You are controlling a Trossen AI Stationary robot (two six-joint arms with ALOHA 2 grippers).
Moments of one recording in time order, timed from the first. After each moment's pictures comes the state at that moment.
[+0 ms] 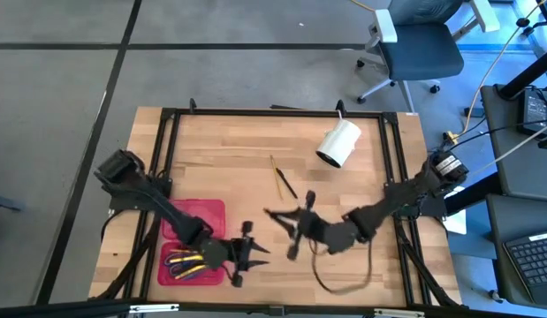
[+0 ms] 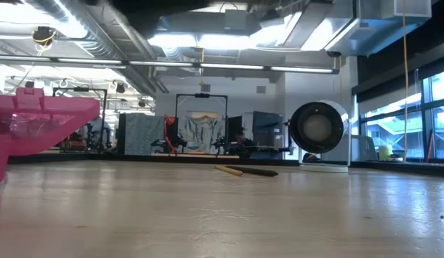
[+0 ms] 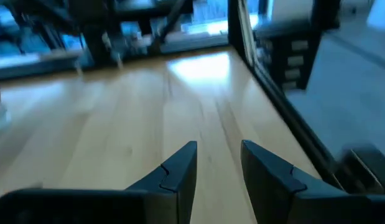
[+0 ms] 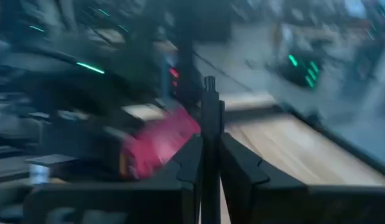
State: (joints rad) left arm -0.64 1.73 0.87 0.50 -0.52 -0.11; right arm 0.56 1.68 1.14 0.39 0.86 0.13
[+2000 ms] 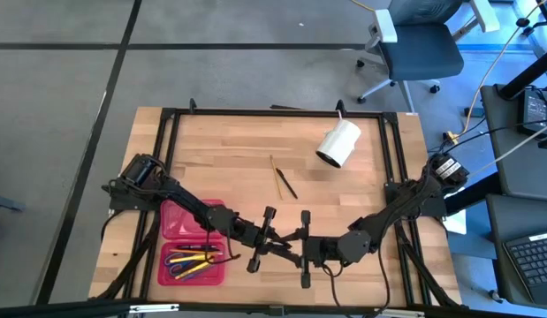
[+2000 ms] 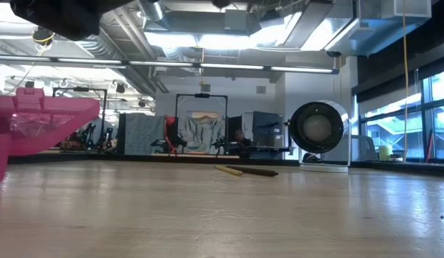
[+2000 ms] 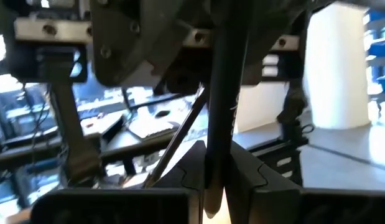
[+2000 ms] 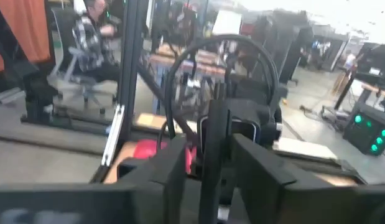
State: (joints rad) left arm -0.42 1.90 0.87 1.25 -0.12 0.23; right arm 0.64 1.70 1.14 0.54 0.64 -0.16
